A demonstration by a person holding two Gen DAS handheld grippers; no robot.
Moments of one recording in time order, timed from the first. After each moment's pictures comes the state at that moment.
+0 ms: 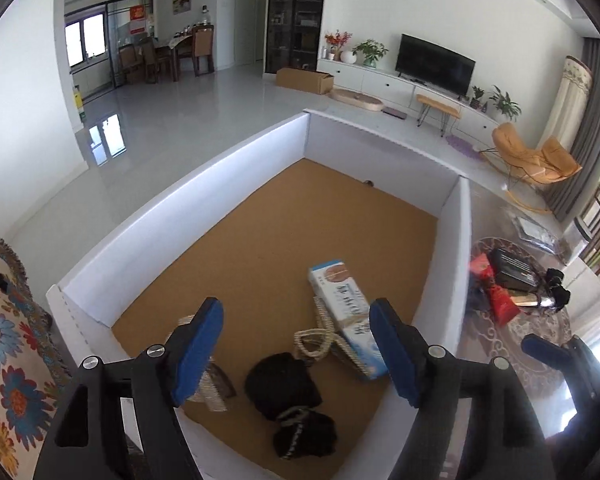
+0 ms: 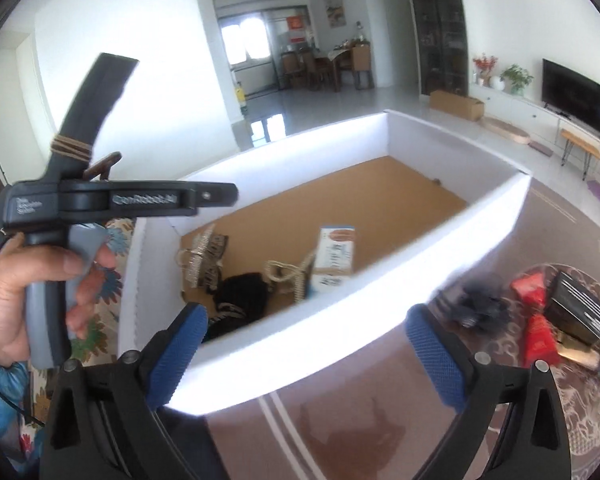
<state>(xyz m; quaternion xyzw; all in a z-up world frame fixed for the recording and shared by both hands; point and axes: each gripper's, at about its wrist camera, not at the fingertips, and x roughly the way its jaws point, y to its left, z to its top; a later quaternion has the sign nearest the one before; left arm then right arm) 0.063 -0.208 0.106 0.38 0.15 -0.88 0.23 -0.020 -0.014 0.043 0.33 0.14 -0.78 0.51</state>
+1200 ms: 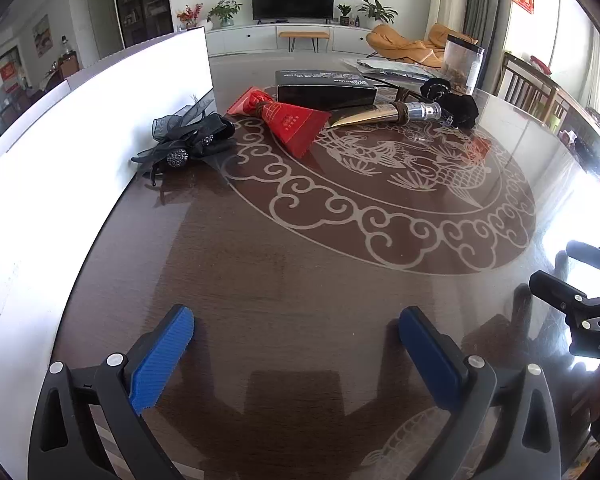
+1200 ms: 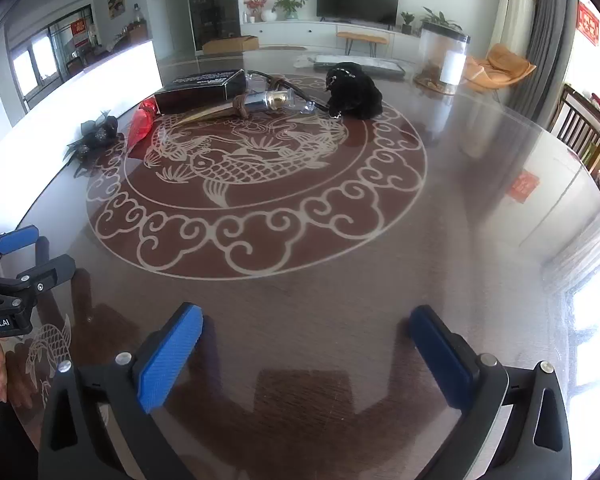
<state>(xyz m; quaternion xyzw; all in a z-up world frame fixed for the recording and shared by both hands) -0.013 0.021 -0.036 0.46 0.03 -0.89 0.06 -0.086 0.263 -0.055 0.44 0.10 -0.87 0.18</state>
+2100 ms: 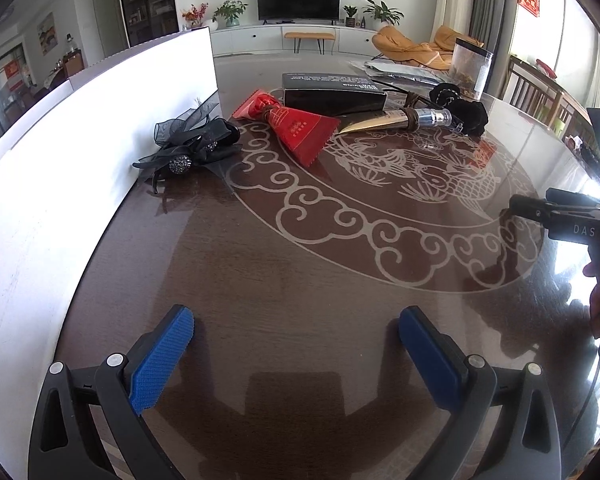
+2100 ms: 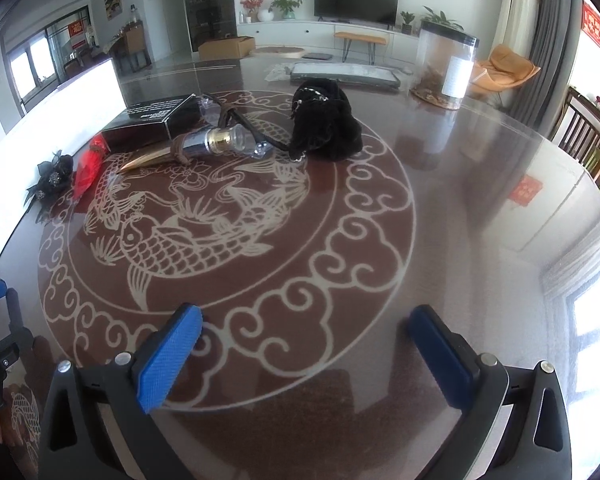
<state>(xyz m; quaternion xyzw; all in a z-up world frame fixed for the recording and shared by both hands) -0.026 0.016 -0.035 0.46 0.03 -0.89 0.08 -0.186 0.269 -0.054 0.45 0.10 -0.87 0.17</state>
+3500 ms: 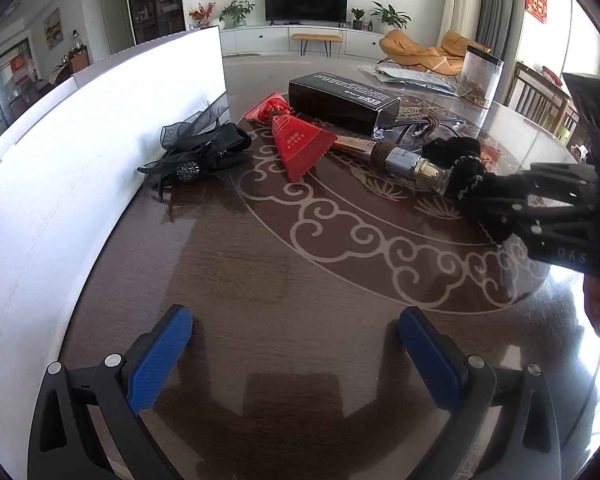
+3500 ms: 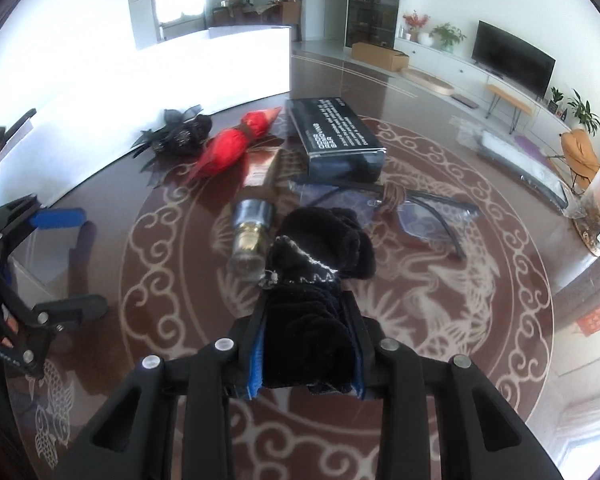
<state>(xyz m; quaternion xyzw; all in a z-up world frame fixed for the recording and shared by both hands) -0.033 0.009 -0.036 0.45 0.04 -0.89 0.08 -0.158 0.176 -0.047 0.39 0.21 -0.80 0.41</state>
